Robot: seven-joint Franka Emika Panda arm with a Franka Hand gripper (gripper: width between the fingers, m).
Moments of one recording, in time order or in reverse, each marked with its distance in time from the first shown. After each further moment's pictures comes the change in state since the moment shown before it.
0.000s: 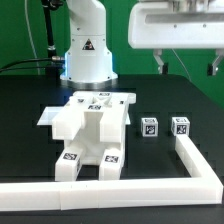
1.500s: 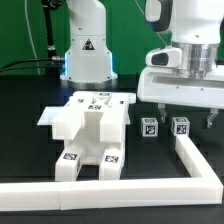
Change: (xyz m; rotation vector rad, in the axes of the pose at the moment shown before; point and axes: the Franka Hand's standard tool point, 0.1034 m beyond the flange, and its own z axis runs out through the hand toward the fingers) arm -0.035 -0.004 0.102 -0.029 0.059 -0.021
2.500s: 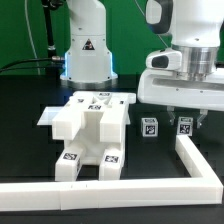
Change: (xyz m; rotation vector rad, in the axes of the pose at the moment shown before) arm -0.001 0.000 0.001 -0.003 -0.005 -0.003
